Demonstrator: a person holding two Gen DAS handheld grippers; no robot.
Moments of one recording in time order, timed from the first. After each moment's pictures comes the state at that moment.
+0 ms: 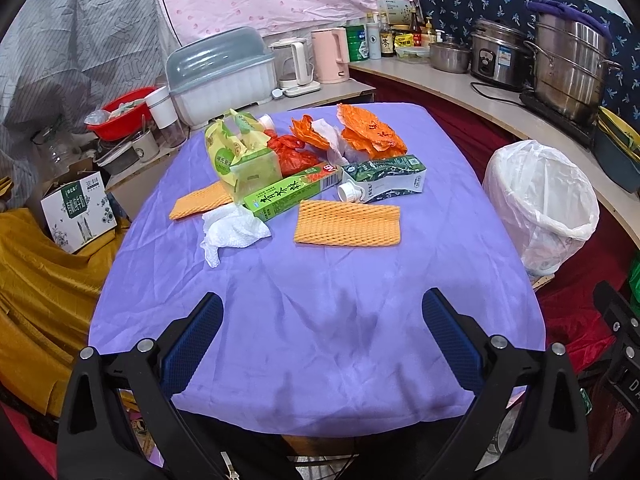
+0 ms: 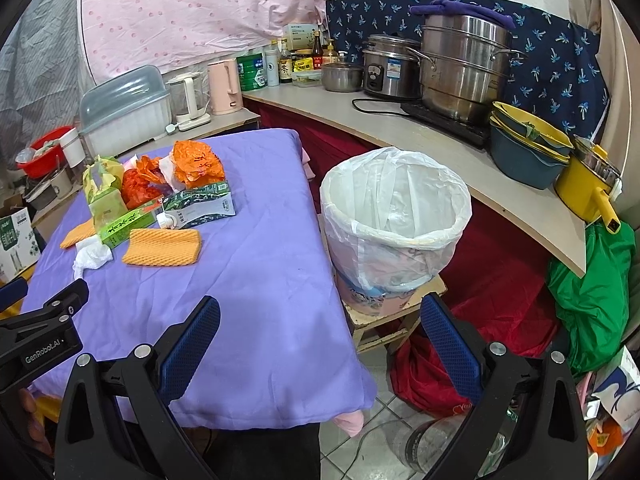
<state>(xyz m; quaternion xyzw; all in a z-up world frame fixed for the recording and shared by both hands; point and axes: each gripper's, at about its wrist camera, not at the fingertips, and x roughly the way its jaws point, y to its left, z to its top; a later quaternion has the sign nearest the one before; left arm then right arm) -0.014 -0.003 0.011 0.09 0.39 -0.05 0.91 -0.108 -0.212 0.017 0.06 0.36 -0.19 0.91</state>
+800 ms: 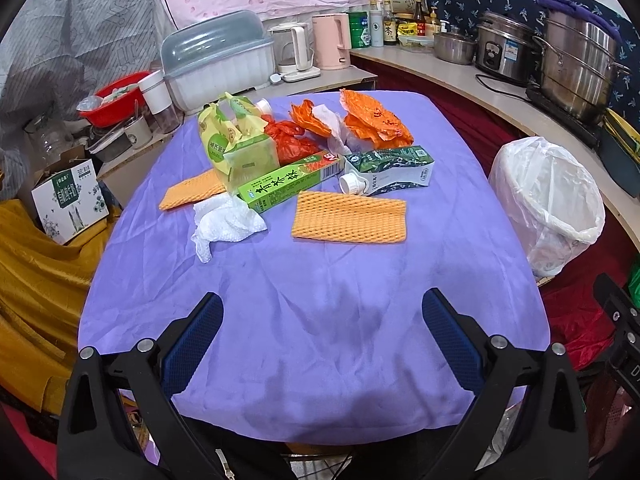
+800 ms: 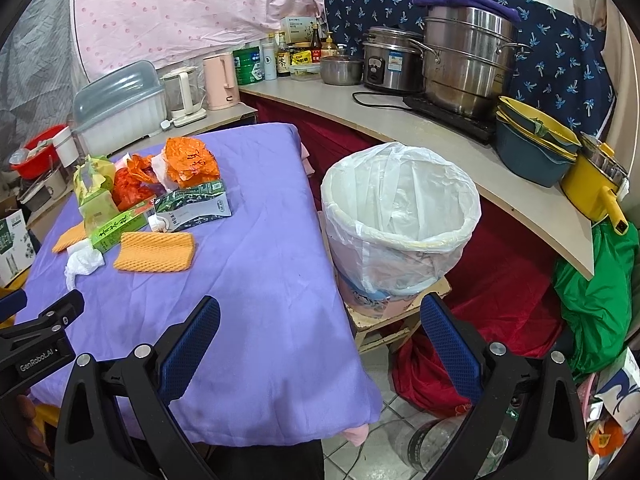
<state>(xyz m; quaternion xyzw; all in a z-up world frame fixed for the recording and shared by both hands) 0.009 0.003 -0.002 0.08 0.42 -0.06 0.90 -0.084 -0.216 0.007 0.07 0.37 -0.19 0.91</state>
